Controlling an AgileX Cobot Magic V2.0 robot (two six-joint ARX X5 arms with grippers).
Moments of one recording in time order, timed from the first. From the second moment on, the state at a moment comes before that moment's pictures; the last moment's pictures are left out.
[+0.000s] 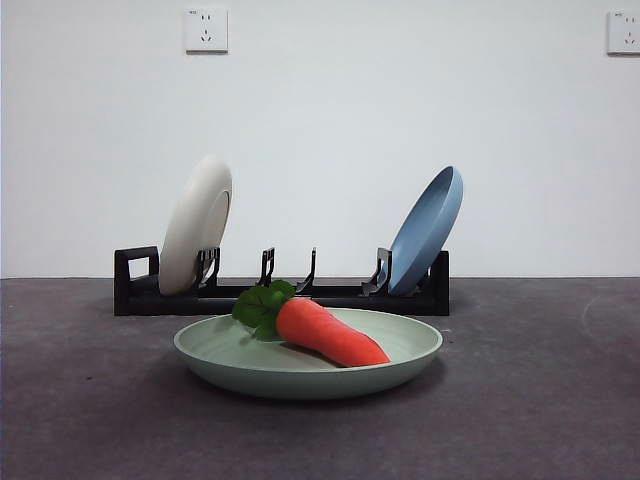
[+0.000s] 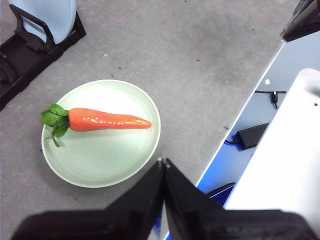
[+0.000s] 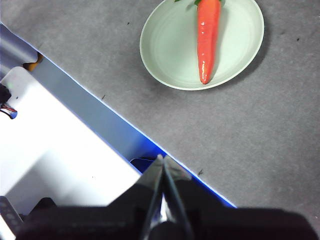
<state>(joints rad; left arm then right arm) -1.14 0.99 1.15 -0.88 -0.20 -0.13 0.70 0.70 0.94 -1.07 -0.21 0.14</state>
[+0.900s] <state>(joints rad) -0.28 0.67 0.97 -0.20 0.01 0.06 0.70 0.70 0.94 -1.07 -0.21 0.14</state>
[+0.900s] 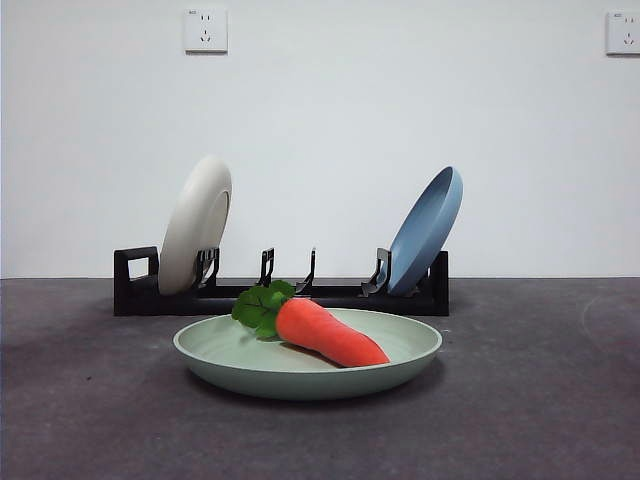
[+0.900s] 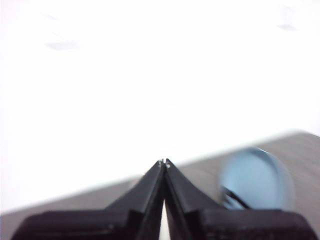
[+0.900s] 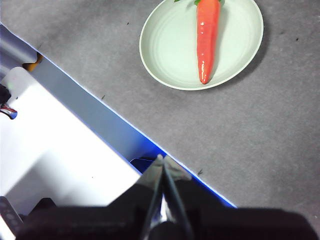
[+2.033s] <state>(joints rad) 0.05 0.00 0.02 -0.06 0.03 0.13 0.70 0.70 0.94 -1.07 -0.21 0.14</state>
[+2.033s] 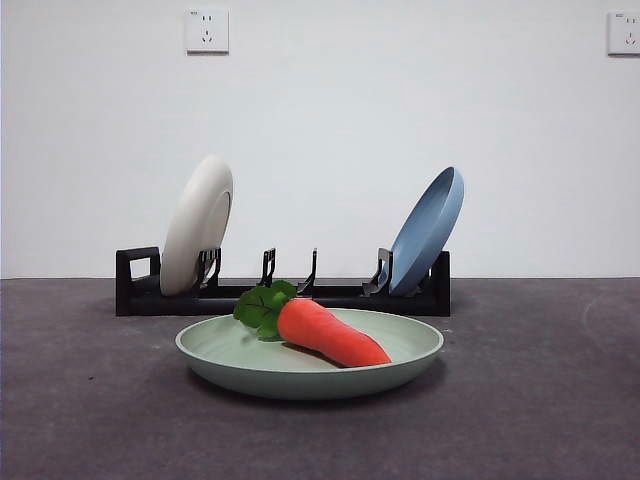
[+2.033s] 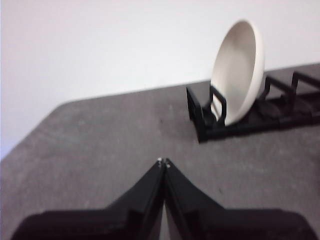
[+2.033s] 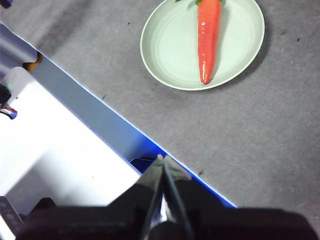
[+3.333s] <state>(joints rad) 0.05 0.00 0.02 -0.18 0.03 0.10 0.48 0.51 0.88 -0.75 -0.16 0.01</state>
